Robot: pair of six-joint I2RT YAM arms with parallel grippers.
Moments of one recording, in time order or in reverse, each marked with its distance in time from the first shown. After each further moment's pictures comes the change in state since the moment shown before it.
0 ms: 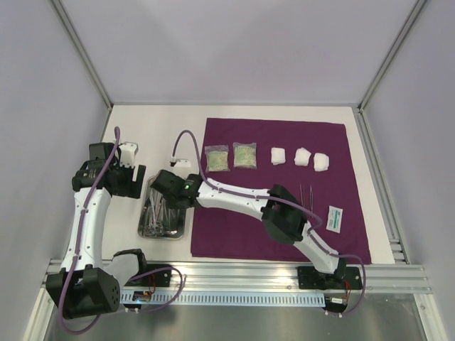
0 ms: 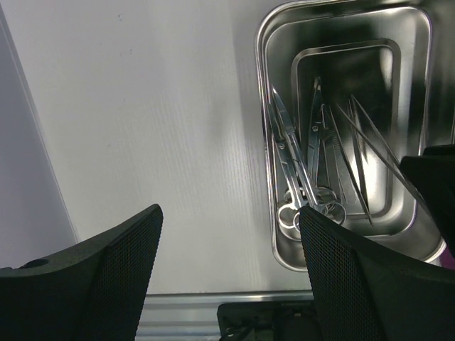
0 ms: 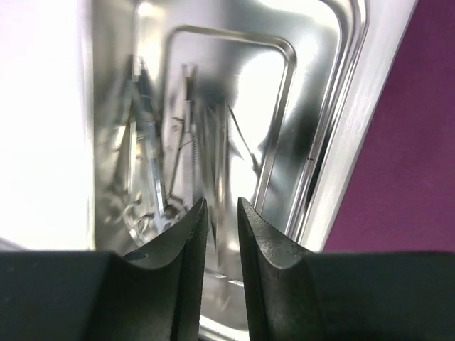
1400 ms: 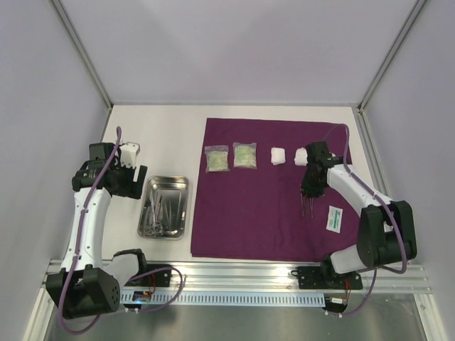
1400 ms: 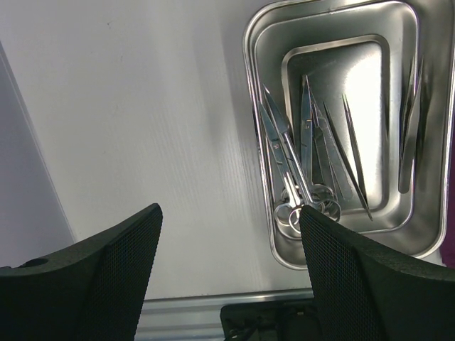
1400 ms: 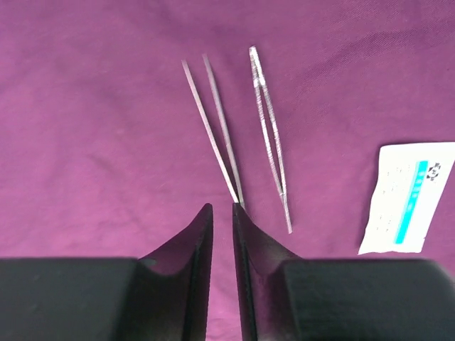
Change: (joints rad) left arm 0.000 0.000 0.000 -0.002 0.034 0.036; right arm -0.985 -0.882 -1.081 -0.017 -0.214 -0.496
